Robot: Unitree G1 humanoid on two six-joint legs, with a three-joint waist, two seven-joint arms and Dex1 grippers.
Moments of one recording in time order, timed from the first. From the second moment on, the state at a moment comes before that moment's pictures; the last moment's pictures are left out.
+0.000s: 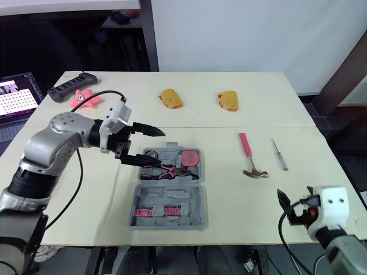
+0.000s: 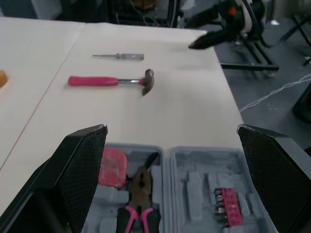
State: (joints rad) left arm -0.64 0.73 -0.14 -0.11 -0.51 0.56 -1.30; right arm 0.44 -0.53 -0.56 -0.51 0.49 0.54 0.41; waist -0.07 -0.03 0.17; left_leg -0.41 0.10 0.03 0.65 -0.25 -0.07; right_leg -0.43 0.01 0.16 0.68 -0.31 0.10
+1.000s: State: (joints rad) left arm -0.26 0.78 0.09 -0.53 -0.62 0.71 -0.92; right arm -0.60 -0.74 -0.17 0.86 0.19 0.49 0.57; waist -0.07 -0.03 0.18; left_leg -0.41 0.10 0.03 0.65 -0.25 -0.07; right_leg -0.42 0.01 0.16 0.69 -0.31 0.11
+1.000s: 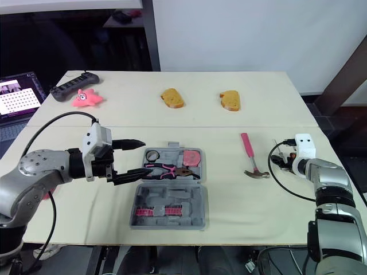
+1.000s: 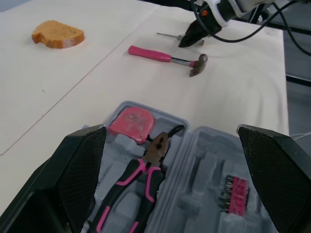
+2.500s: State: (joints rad) left arm -0.31 0.78 0.00 -0.44 -0.59 0.67 -0.94; right arm -0.03 -0.44 -0.18 -0.58 0.49 1.45 0.35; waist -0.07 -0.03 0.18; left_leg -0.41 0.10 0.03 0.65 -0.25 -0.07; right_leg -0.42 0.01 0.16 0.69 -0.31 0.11
